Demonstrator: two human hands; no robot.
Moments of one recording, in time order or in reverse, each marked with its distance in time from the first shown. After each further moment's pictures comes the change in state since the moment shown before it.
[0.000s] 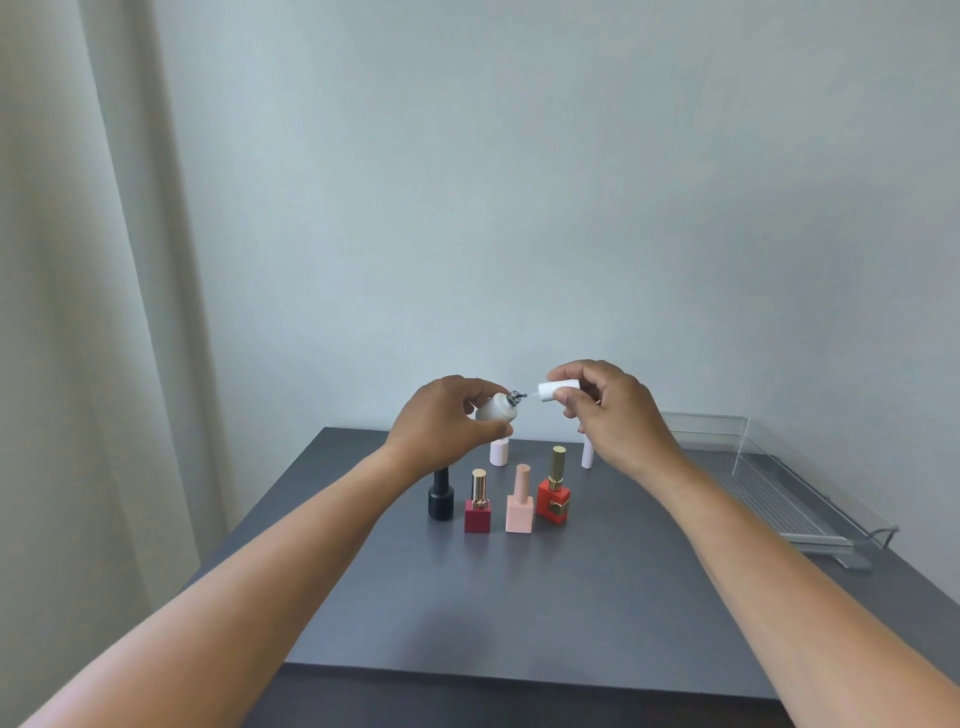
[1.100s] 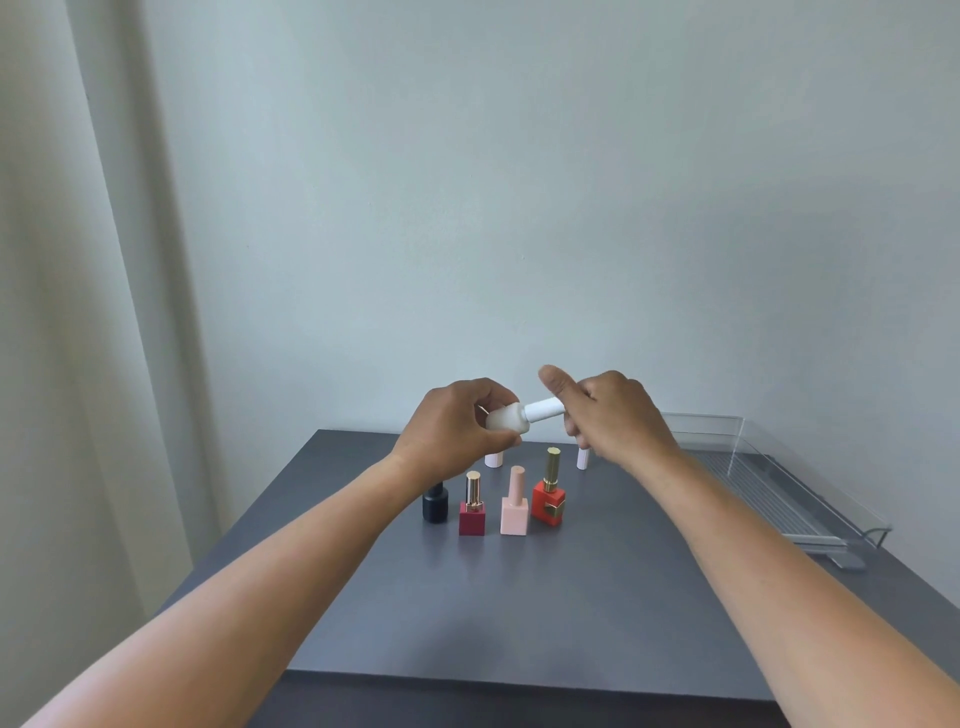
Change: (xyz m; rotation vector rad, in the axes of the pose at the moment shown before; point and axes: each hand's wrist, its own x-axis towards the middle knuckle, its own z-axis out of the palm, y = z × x) left_hand -0.003 0.010 0.010 -0.058 -0.023 0.053; right_hand 0.006 -0.005 -0.006 -0.228 -0.061 0.165
